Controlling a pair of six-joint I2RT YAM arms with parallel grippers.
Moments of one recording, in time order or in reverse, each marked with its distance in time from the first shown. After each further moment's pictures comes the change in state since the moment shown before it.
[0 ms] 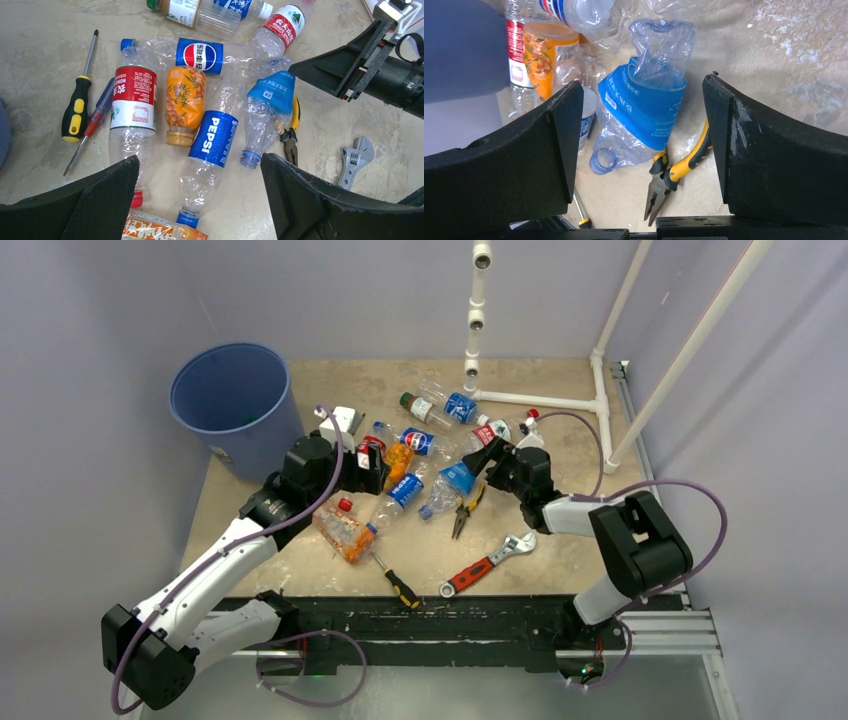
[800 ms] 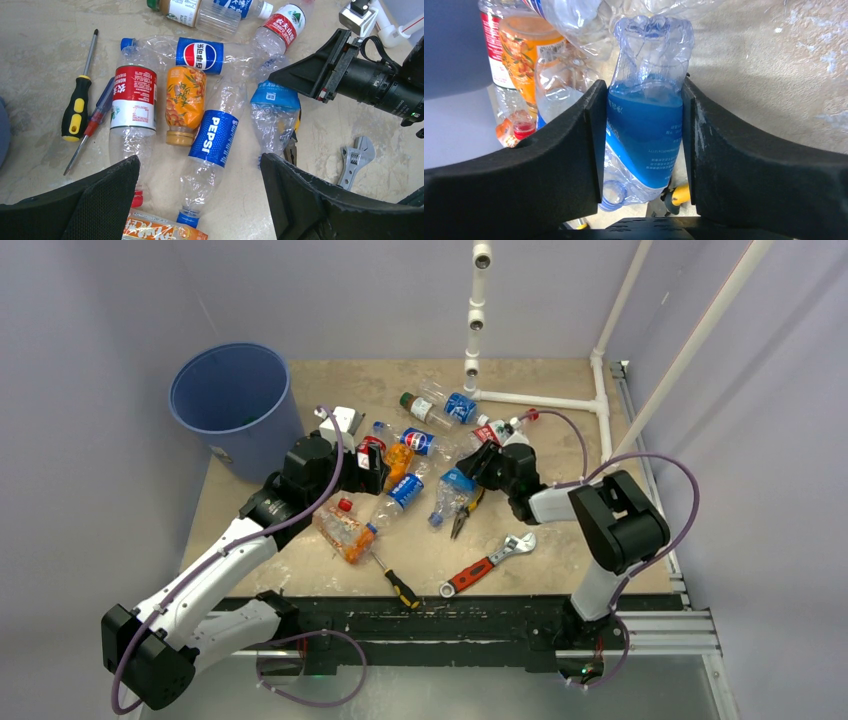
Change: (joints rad) left arm 0.000 0.000 -0.002 -0.001 0.000 0.000; right arm 0.032 0.190 0.109 0.007 -0.027 0.013
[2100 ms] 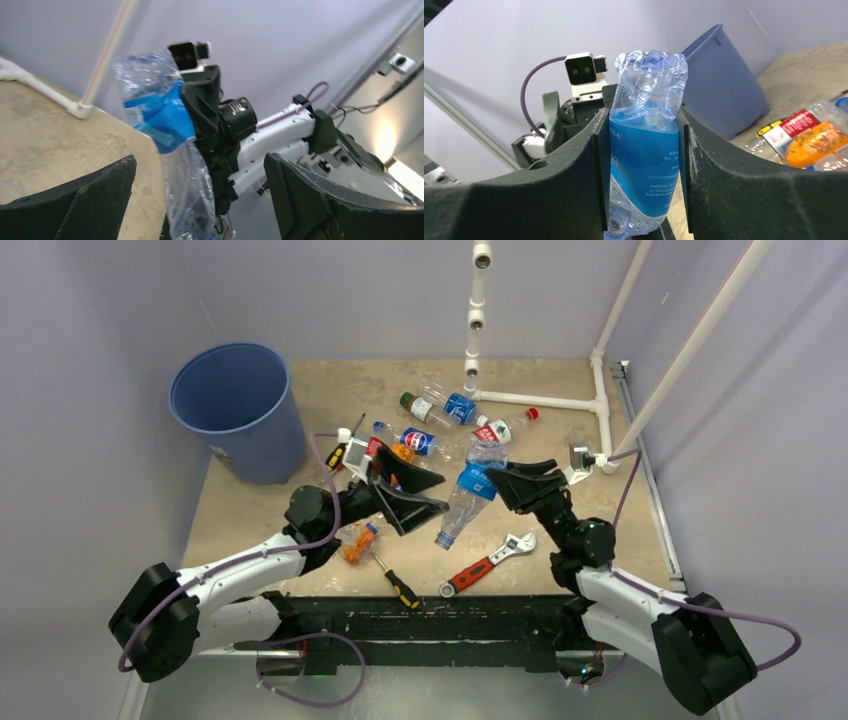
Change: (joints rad) left arm -0.158 0.091 -0.351 1.297 0.567 -0.578; right arm 0.050 -0.766 -0.470 0.788 -0.200 0.247
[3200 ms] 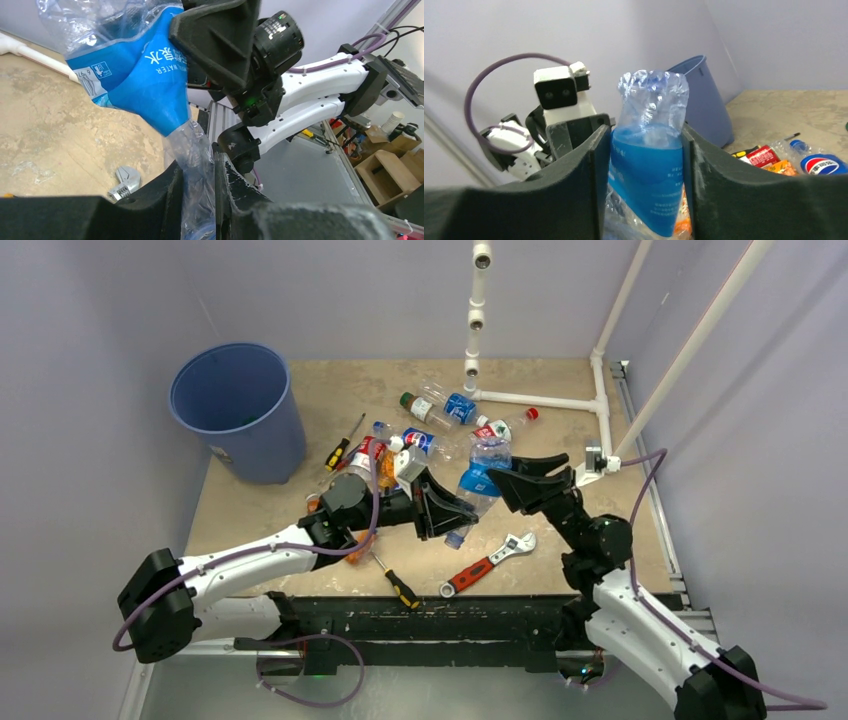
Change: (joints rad) left arm -0.228 0.088 0.210 -0.404 -0.003 0.356; right arm 0.025 -0.253 0.105 -0.363 -0.042 -0.225
